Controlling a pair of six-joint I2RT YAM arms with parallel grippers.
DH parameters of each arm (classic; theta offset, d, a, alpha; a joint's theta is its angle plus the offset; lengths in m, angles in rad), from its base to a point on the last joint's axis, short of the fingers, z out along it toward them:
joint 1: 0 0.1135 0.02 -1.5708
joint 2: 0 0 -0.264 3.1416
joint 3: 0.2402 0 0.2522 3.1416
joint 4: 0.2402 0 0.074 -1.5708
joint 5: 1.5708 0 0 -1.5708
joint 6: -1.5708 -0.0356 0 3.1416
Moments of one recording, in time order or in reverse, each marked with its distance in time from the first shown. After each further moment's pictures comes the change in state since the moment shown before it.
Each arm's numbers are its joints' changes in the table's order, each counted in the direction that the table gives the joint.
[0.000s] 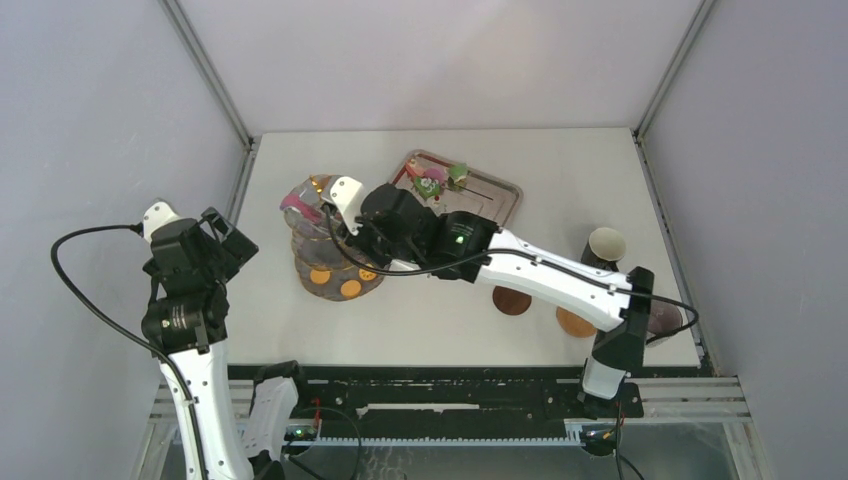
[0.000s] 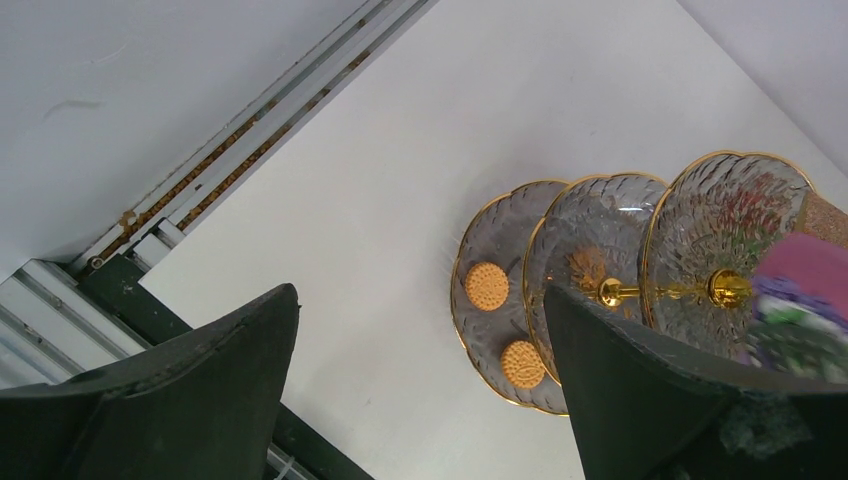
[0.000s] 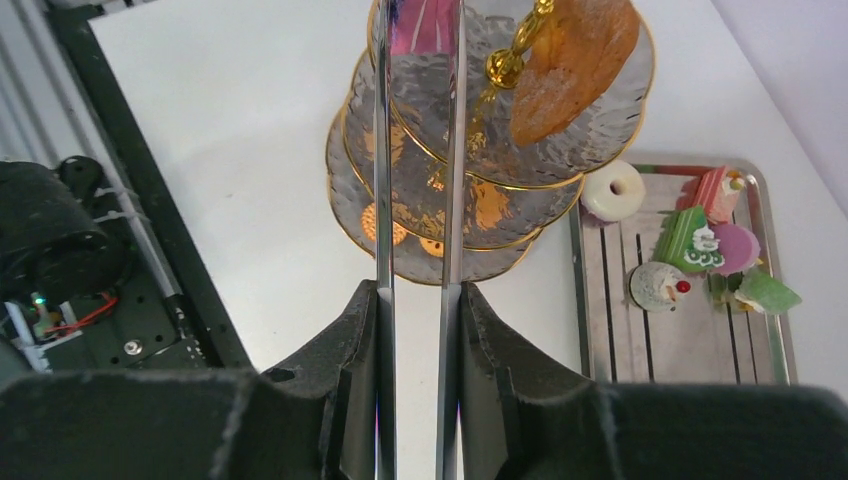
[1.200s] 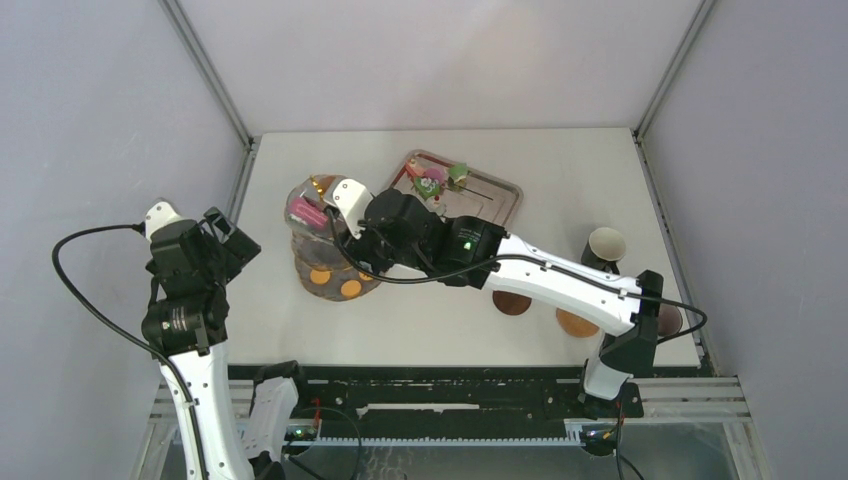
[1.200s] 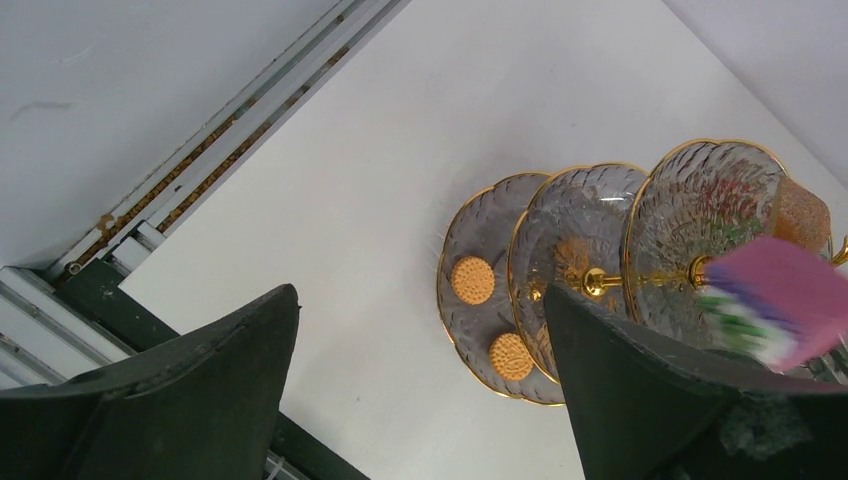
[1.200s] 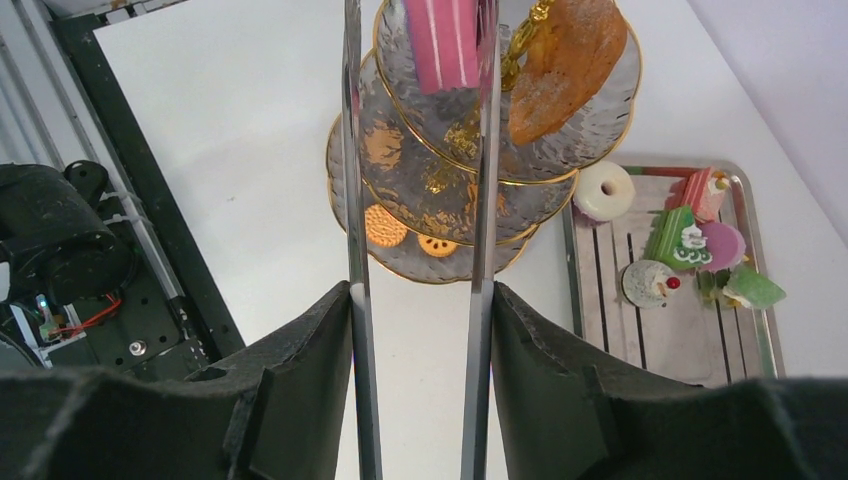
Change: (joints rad) left arm 0.000 -0.008 -0.003 -0.005 0.038 0.000; right arm 0.029 -0.011 -0.013 -0.006 0.051 -0.003
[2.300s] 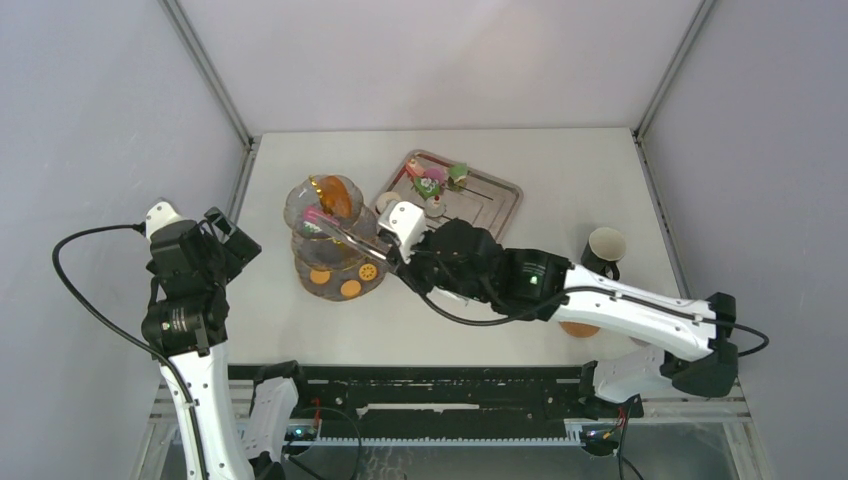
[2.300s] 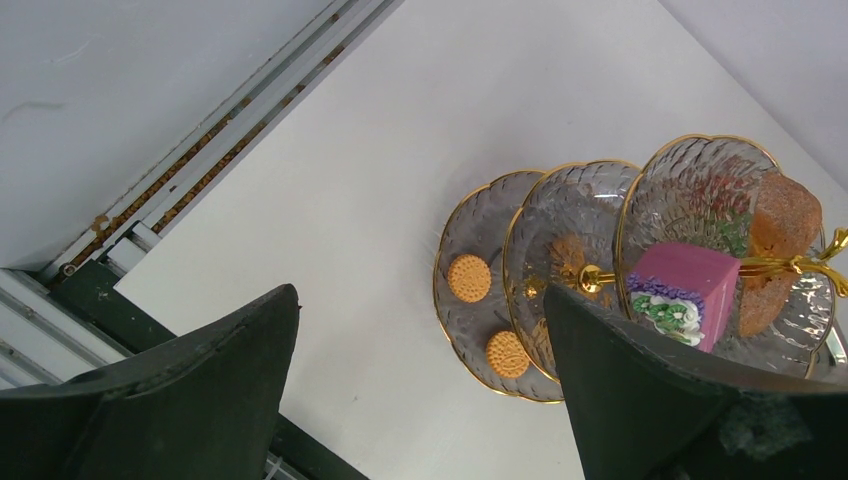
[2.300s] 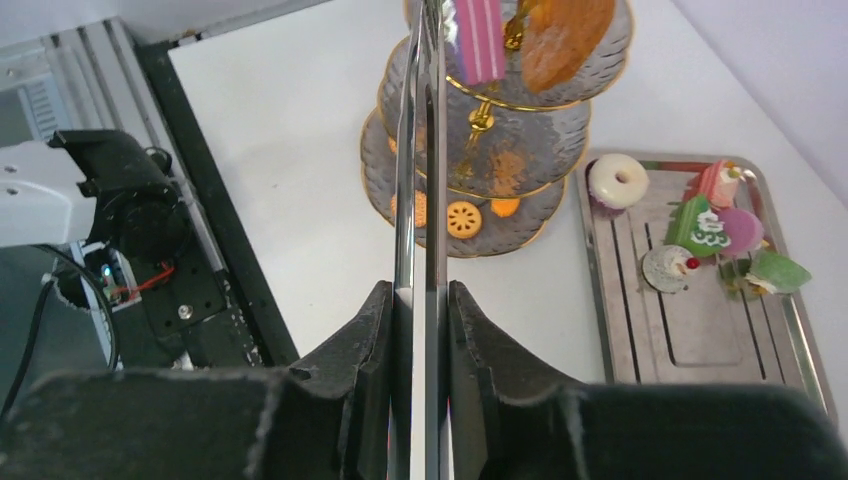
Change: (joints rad) left arm 0.000 -0.002 0.000 0.000 0.013 0.000; right arm 0.046 -0.318 -0.390 -0.176 -0.010 -0.035
